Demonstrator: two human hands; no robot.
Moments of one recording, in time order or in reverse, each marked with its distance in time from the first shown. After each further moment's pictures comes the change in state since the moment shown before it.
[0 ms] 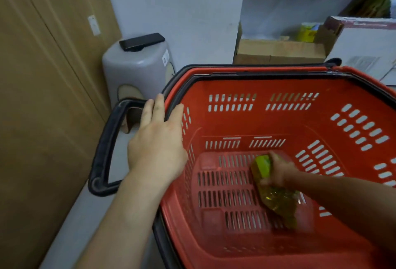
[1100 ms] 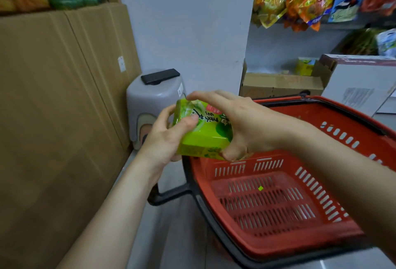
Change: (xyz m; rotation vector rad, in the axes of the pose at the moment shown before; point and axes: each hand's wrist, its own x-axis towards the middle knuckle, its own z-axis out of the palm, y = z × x) left_hand 0.019 -0.033 -0.045 -1.372 -0.051 -0.018; right_hand -0.226 -0.188 -0.186 -0.080 0.355 -1.055
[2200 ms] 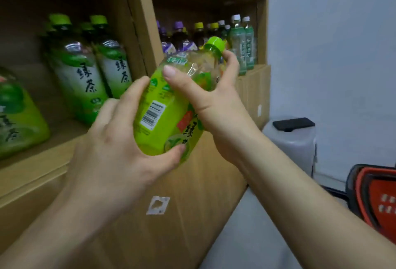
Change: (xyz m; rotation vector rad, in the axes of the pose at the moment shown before) left_hand -0.213 0.175 -0.227 1.277 0.892 0.479; right_hand 0.130 -0.331 -0.010 1.375 0.356 -0.284
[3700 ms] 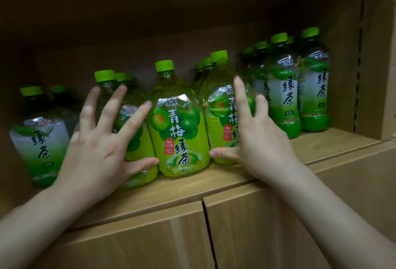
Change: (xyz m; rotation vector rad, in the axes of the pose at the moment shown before) left_hand -0.053 -0.194 -0.235 1.158 -0.009 -0.108; right_hand -0.011 0.021 0.223 -0.922 -0.519 -0.463
